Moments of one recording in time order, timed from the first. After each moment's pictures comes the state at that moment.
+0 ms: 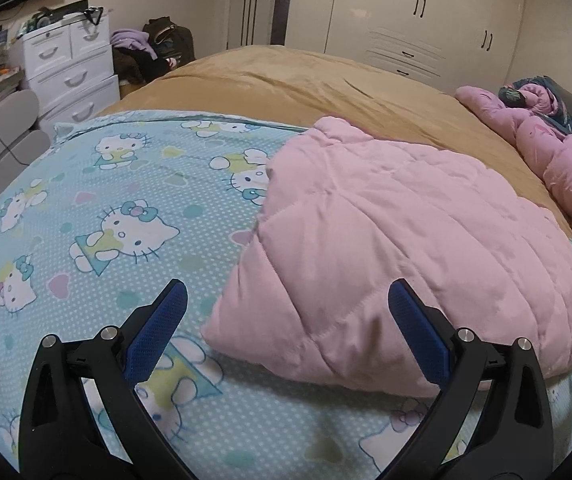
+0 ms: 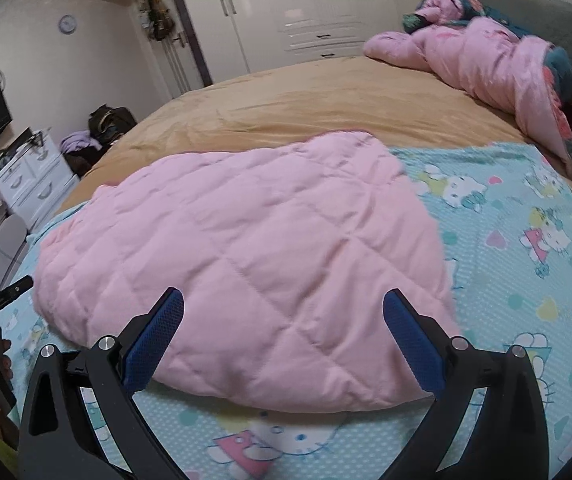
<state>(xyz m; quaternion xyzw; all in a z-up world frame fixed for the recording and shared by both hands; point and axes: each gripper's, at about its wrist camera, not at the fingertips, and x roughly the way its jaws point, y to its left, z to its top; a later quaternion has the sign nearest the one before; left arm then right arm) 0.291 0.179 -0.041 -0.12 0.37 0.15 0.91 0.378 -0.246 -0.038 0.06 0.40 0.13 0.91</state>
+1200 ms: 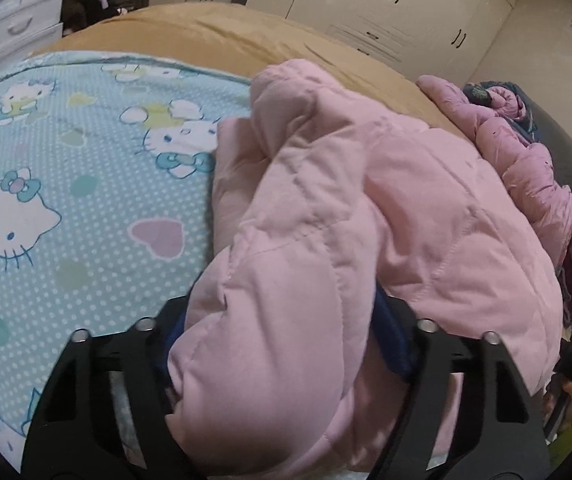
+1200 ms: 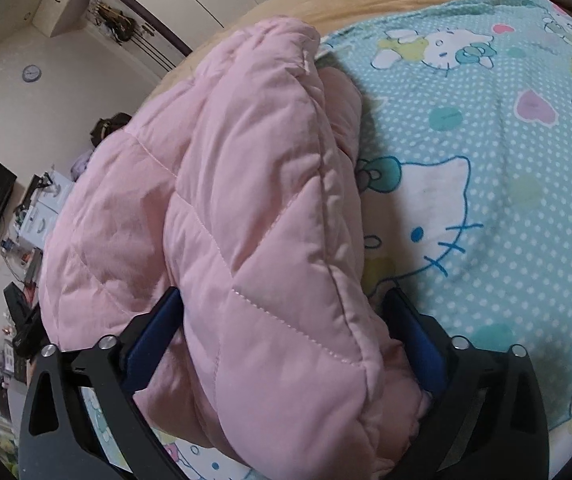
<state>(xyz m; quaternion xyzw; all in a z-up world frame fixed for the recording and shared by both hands) 0.354 0.193 -0.095 -0.21 0.39 0.03 0.89 0.432 -0.305 -0.144 0.22 0.49 0.20 0.82</state>
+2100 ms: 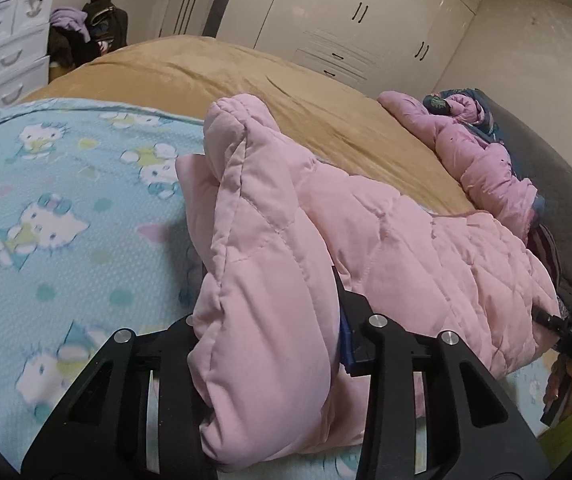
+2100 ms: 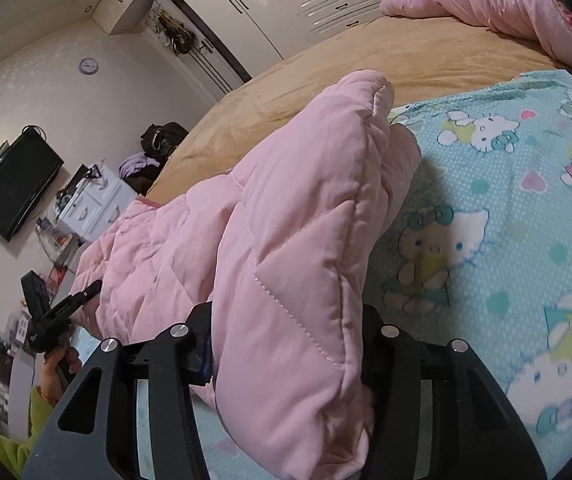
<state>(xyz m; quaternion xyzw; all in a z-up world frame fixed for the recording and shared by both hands) 0.275 0.161 -0.027 -0.19 0.35 0.00 0.92 0.348 -0.309 -0.050 0.19 0.42 0.26 0.85</state>
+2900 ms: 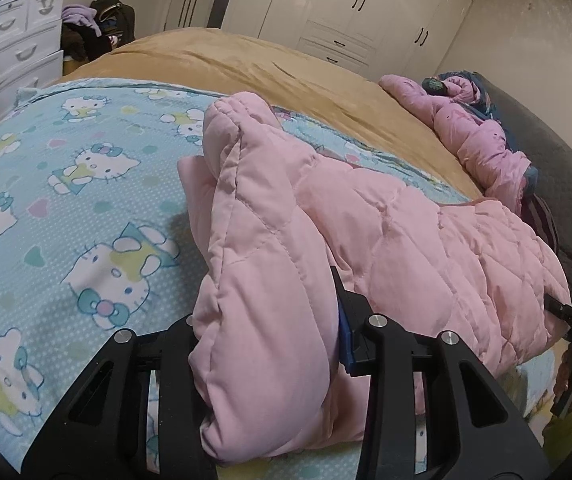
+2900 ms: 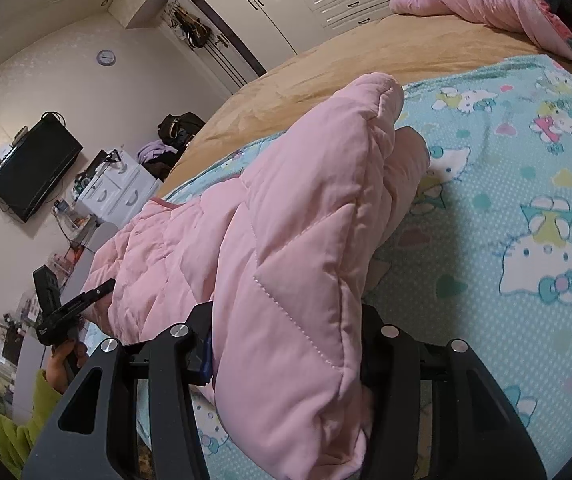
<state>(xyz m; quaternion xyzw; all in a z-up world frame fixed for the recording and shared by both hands) 0.179 0.158 -0.031 -0.18 0.38 0.00 0.91 0.253 -0.316 -0.042 0.19 0.42 0.28 0.84</state>
